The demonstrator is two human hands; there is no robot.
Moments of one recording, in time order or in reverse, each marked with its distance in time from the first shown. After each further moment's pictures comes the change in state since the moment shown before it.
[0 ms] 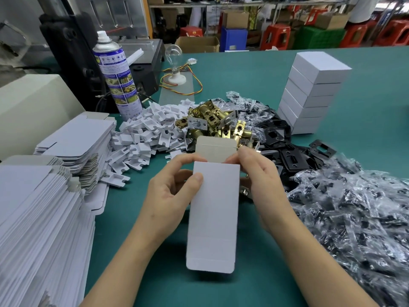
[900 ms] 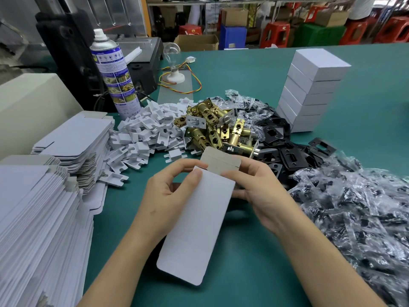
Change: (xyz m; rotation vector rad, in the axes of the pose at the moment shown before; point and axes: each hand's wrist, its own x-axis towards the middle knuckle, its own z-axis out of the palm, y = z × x) left_hand 0.001 -0.002 0.000 0.080 0.049 -0.095; right_hand 0.002 0.007 -0.007 0.152 -0.091 0.295
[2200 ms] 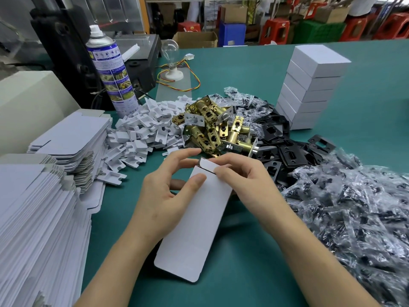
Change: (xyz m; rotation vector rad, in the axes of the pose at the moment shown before) left_hand -0.004 0.002 -0.002 0.166 0.024 0.154; right_hand -0.005 -0.001 0.009 -0.329 0.005 -0.157
